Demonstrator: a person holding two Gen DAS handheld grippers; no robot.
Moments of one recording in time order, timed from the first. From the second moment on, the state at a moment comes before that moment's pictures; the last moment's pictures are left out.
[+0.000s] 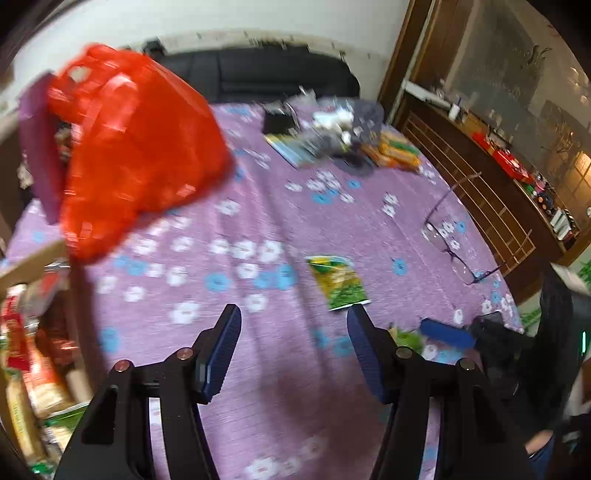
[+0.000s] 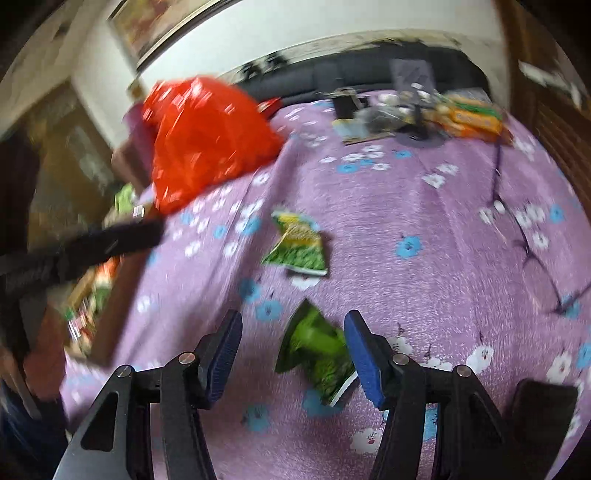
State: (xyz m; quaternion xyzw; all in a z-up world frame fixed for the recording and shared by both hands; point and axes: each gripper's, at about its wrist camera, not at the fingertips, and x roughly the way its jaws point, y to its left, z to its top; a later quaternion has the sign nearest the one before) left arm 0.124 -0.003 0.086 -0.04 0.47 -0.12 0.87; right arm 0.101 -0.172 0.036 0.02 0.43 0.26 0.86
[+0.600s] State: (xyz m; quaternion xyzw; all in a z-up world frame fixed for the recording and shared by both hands) left arm 0.186 -0.072 0.041 0.02 0.51 -0.10 0.85; right arm 0.125 -0.199 0.018 0.04 0.46 0.16 0.87
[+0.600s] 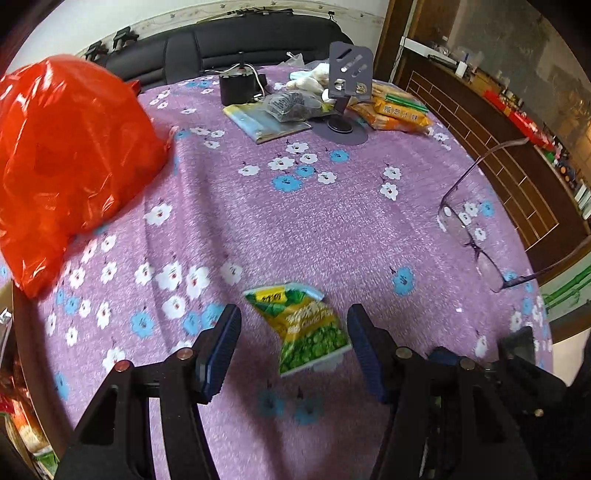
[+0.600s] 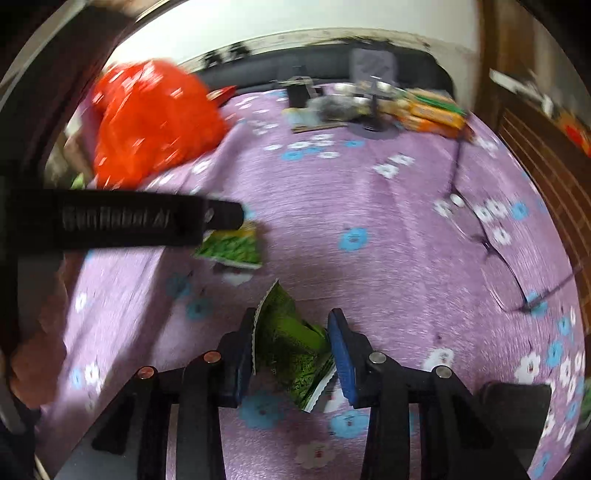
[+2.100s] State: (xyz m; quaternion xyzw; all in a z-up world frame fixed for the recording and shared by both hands) left arm 0.069 -0.009 0.041 0.10 0.34 -0.02 0.94; right arm 0.094 -0.156 0.032 0.04 0.39 0.23 0.89
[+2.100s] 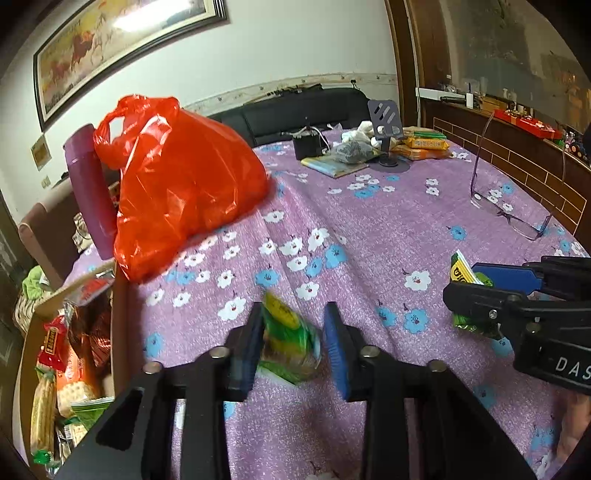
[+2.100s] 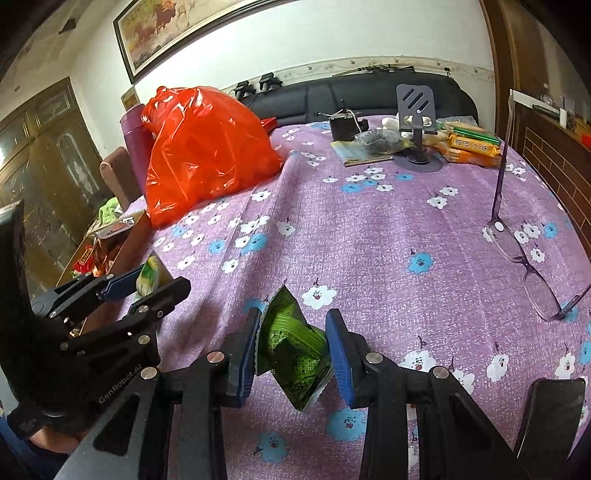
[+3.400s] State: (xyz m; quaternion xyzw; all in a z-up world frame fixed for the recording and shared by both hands) left arm 0.094 0.004 0.031 0.05 0.38 -0.03 0.92; right arm 0.089 -0.159 0.042 0.06 0.38 0.23 0.90
